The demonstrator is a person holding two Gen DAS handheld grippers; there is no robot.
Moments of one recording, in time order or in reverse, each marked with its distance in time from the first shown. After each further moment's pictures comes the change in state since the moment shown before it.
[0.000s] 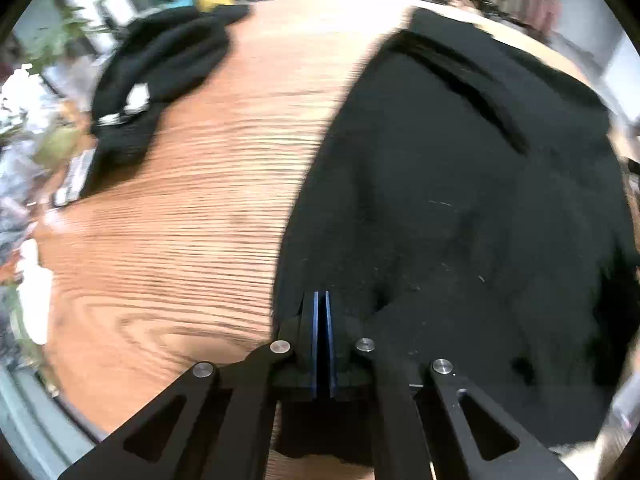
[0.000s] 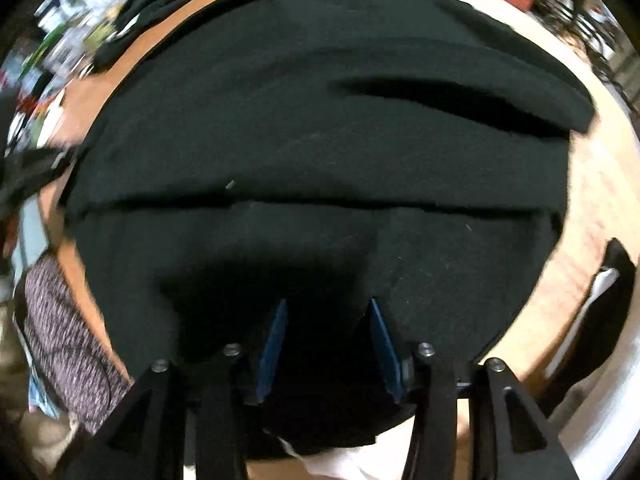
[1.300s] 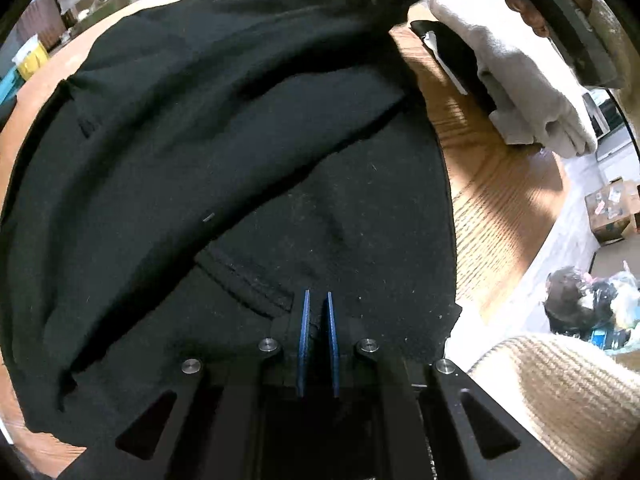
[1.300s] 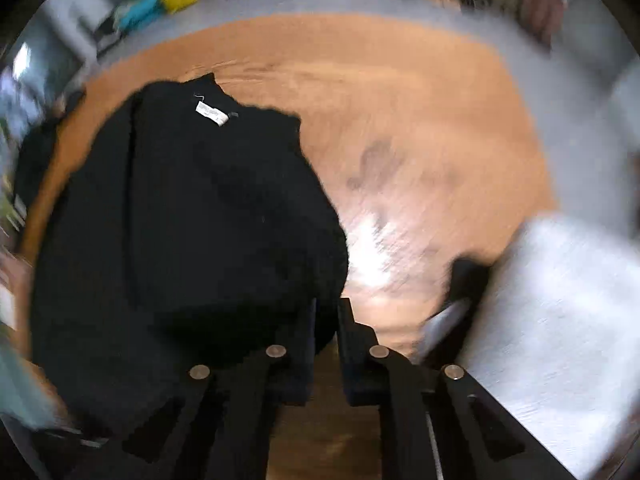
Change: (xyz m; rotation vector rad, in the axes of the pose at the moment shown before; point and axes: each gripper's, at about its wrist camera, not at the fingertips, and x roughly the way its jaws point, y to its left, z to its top) left arm -0.035 -0.215 -0.034 0.477 0.110 -0.452; right arm -0.069 -0.179 0.057 0.392 -0.127 -0.334
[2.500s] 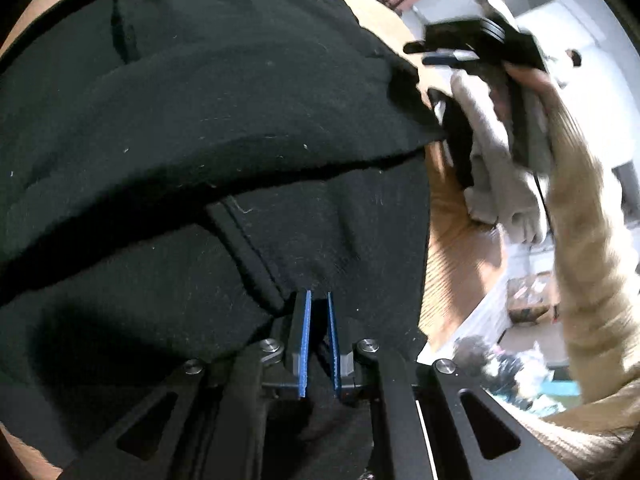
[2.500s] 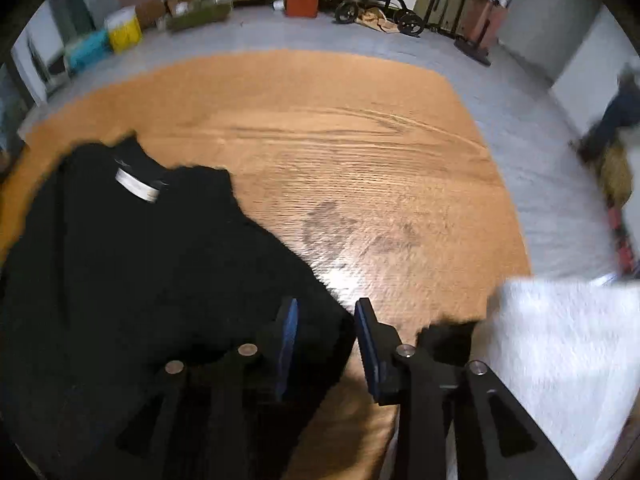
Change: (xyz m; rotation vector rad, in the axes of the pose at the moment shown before) left arm 0.024 0.052 -0.015 -0.339 -0.099 -0.362; right arm 0.011 -0.016 0.017 0.259 -0.094 0.046
